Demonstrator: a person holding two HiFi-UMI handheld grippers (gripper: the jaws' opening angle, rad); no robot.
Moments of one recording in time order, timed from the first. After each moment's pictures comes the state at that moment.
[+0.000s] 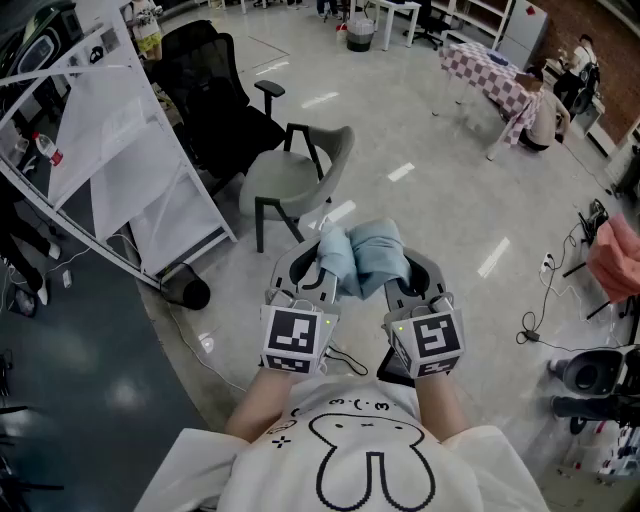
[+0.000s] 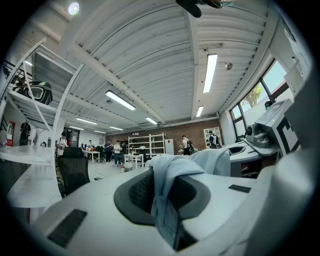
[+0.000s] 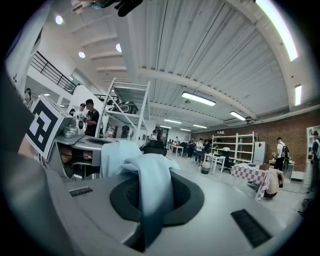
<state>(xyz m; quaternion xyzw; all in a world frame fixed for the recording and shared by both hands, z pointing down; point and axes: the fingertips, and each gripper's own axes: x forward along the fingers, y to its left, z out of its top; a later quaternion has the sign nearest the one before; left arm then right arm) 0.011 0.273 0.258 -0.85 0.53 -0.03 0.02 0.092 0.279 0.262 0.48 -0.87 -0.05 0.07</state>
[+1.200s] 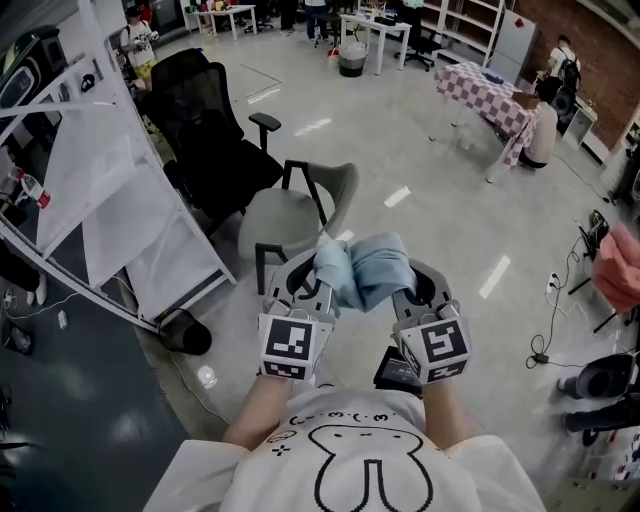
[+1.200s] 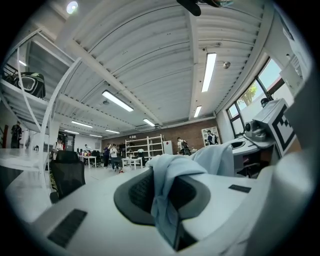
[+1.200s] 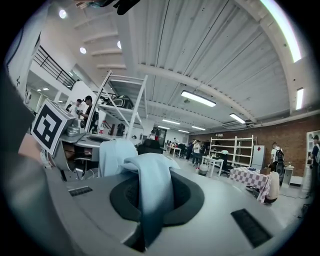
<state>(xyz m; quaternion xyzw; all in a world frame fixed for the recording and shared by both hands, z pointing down) -0.039 0.146 0.286 -0.86 0.51 -0.03 0.04 0.062 0.157 0.287 0.49 -0.87 -0.07 0.07</state>
